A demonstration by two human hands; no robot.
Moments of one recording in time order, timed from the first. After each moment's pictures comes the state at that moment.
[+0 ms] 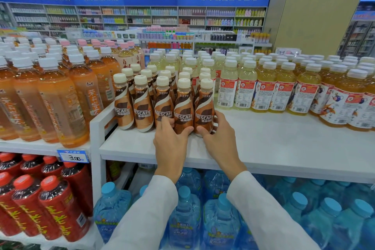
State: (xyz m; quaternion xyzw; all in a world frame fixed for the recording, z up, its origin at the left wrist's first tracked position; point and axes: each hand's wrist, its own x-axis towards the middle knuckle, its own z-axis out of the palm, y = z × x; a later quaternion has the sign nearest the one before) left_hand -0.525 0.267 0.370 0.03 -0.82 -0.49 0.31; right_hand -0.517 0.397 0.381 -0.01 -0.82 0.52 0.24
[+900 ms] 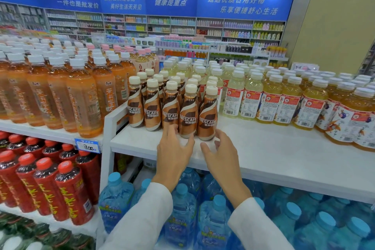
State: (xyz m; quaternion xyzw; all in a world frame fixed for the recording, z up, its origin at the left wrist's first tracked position) left_hand -0.496 0.264 0.364 -0.01 -0.84 -0.47 0.29; right_hand -0.474 0.402 0.369 0.01 -0.84 0.49 0.21
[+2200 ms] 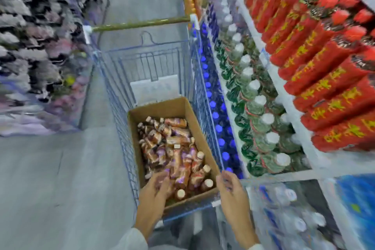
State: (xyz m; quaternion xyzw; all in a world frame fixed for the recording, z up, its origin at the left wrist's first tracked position) left_hand -0.023 0.023 0.049 0.63 -0.48 -0.55 0.27; right_hand -0.229 0.087 0.088 0.23 -0.80 0.39 -0.40
